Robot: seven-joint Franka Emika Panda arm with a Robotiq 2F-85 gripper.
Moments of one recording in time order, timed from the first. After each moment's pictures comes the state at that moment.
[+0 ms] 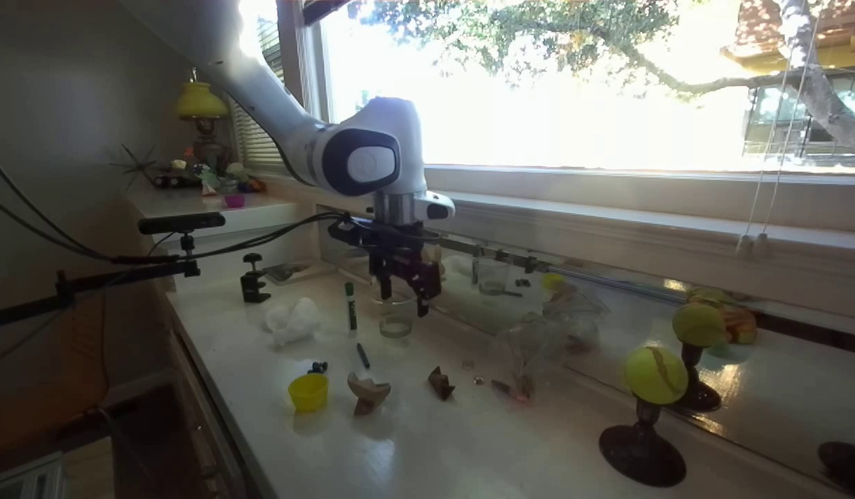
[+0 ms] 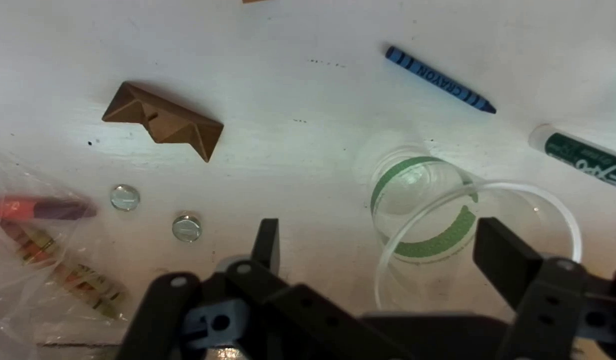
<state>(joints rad) 0.03 0.16 0.01 -2.19 0.10 2.45 -0.16</state>
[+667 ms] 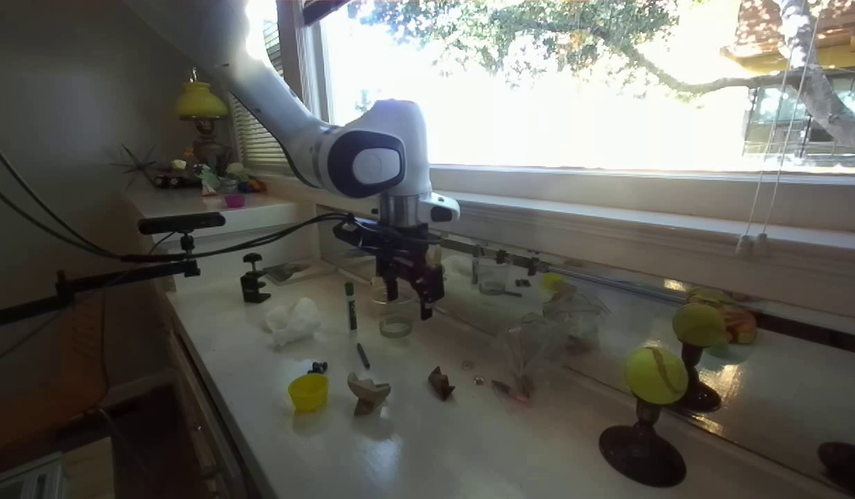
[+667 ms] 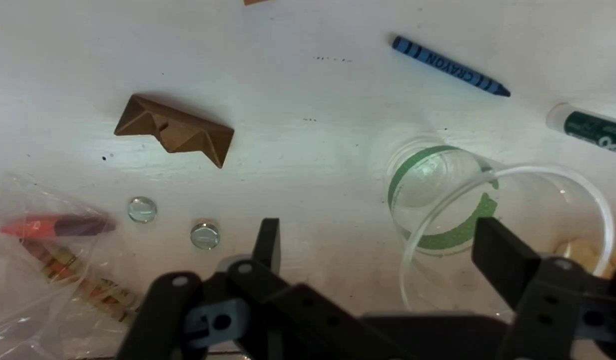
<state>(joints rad) 0.02 0.18 0.00 -2.18 0.09 2.45 -0.08</state>
